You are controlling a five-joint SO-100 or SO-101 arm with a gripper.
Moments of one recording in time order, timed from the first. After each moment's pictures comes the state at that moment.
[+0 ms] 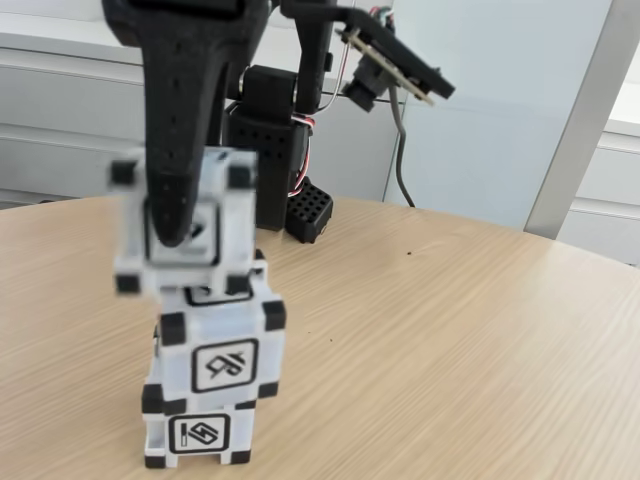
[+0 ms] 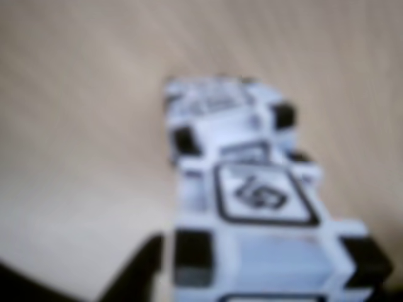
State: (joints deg) arm 34.5 97.1 80.3 95.5 -12.6
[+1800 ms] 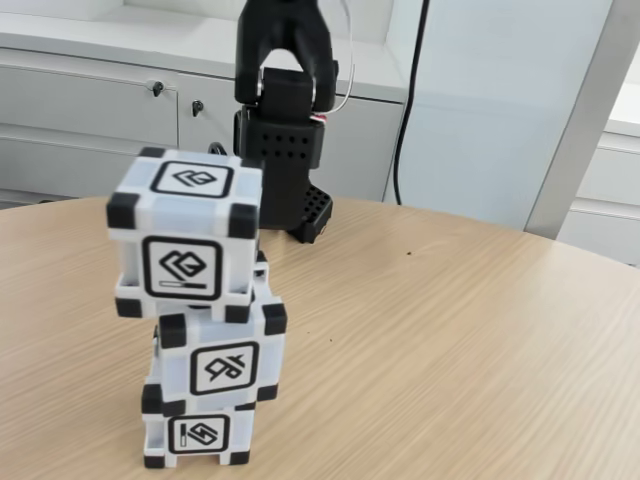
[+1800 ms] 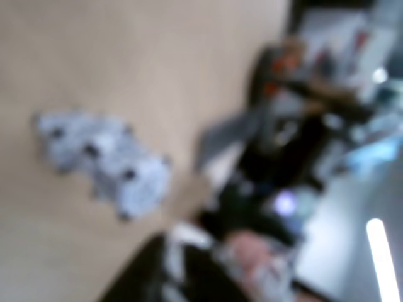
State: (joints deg) arm 14.9 148.5 85.5 94.7 -3.3
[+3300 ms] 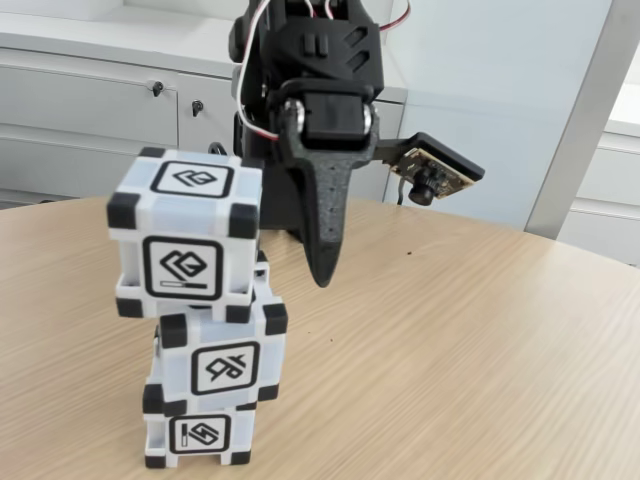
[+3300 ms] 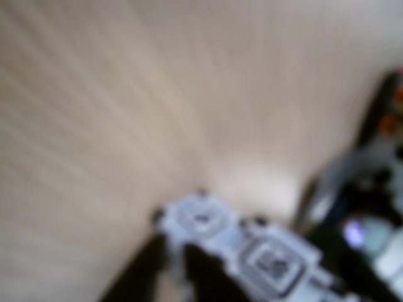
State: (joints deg) arm 15.1 184.5 159.2 69.9 1.9
